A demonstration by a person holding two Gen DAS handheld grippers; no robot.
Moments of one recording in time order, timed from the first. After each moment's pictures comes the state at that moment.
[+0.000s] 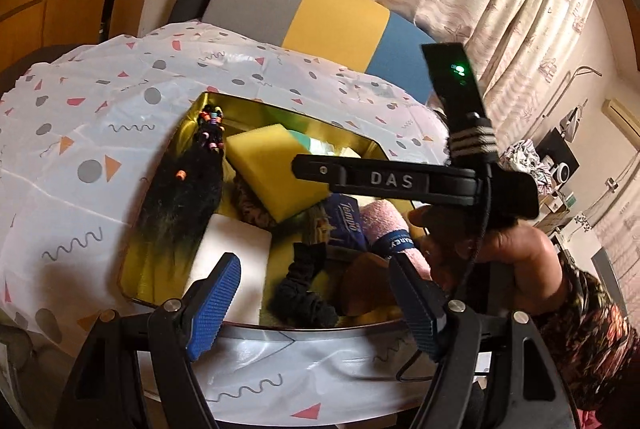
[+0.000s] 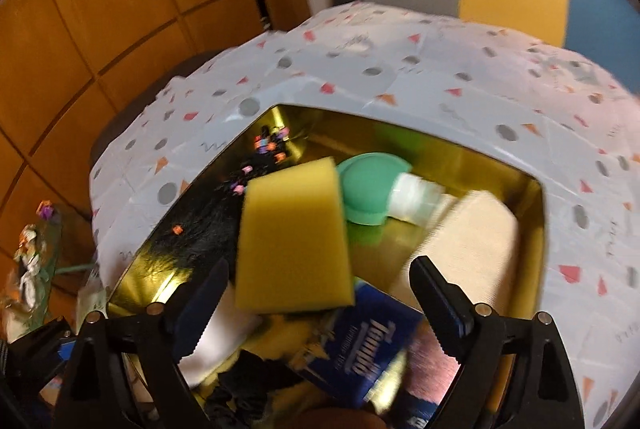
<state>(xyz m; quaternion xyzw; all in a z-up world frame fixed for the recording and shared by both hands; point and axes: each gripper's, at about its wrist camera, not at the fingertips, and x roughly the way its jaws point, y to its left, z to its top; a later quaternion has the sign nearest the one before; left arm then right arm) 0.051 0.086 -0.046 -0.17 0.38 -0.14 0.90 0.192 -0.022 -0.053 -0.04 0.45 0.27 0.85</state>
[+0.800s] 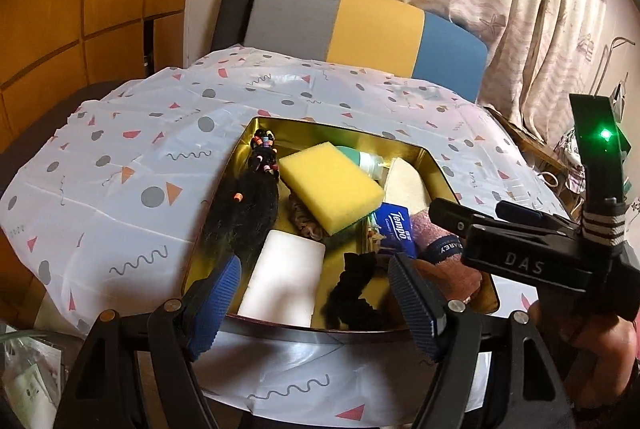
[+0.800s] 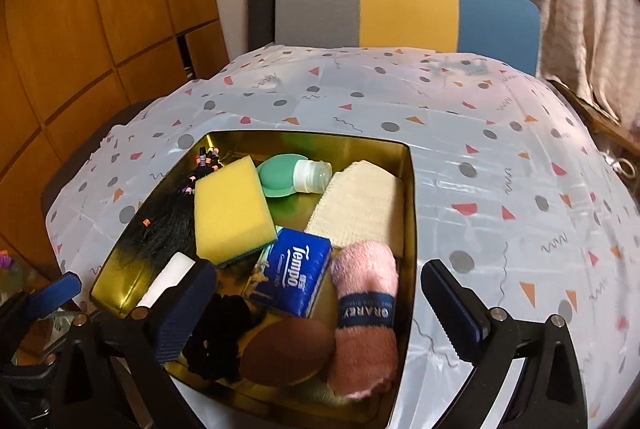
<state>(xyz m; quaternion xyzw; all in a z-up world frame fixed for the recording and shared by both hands) 0.040 0.080 -0.030 -0.10 0.37 -0.03 0.92 0.114 -0.072 -0.025 -0.01 0.40 0.12 0.91</state>
